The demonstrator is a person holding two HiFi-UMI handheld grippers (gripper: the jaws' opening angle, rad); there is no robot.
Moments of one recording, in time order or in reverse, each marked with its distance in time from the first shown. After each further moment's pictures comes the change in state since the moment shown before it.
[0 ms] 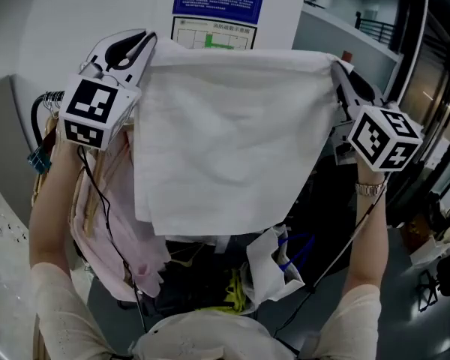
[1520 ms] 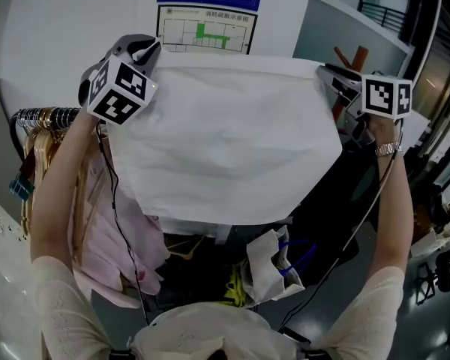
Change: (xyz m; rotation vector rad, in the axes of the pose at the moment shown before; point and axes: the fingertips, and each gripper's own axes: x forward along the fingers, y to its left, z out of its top) left arm 0.131 -0.021 -0.144 0.209 0.360 -0.113; right arm 0.120 -0.072 -0.130 0.234 0.435 0.286
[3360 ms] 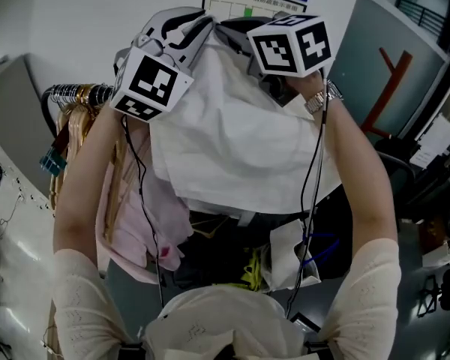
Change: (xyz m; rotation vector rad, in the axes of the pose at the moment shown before) left arm -0.046 0.015 0.045 0.024 -0.298 0.009; right arm 0.185 0.261 0.063 -0.264 -0.090 0.400
